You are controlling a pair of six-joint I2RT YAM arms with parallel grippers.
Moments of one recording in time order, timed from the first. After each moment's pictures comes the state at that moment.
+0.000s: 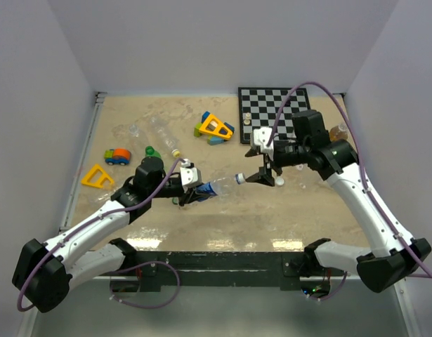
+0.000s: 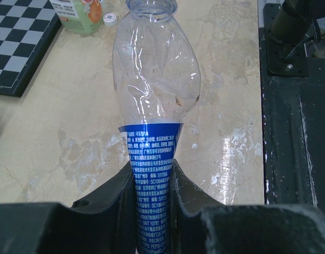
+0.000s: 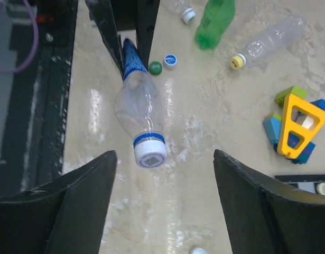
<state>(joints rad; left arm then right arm) -0.60 0.99 0.59 0.04 0.73 0.29 0.44 1.19 1.33 -0.90 -0.87 -0.85</state>
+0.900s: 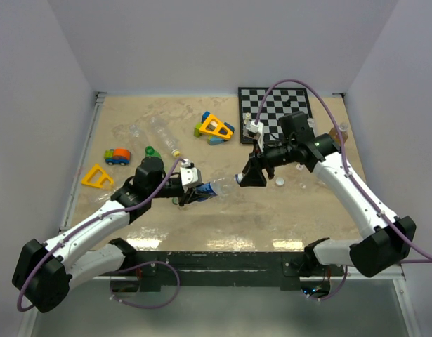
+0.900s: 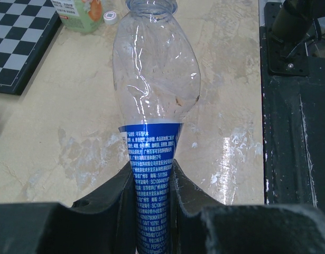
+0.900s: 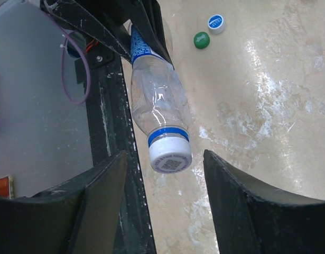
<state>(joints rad) -0.60 0.99 0.59 0.04 0.72 0.29 0.42 1.30 1.29 -0.89 -0.91 -0.34</state>
